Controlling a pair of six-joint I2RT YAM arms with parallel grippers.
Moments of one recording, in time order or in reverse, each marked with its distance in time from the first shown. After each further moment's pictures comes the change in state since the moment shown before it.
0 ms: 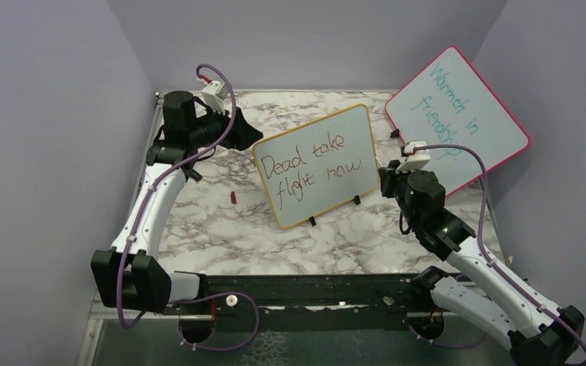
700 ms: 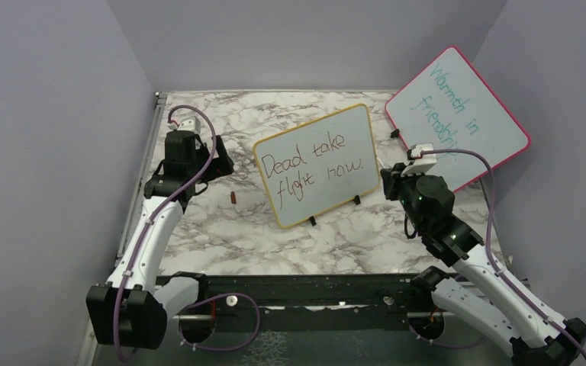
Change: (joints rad) left arm 0.010 -0.262 -0.275 -0.167 -0.676 -0.209; right arm 0.000 -0.077 0.000 -0.037 -0.039 -0.002
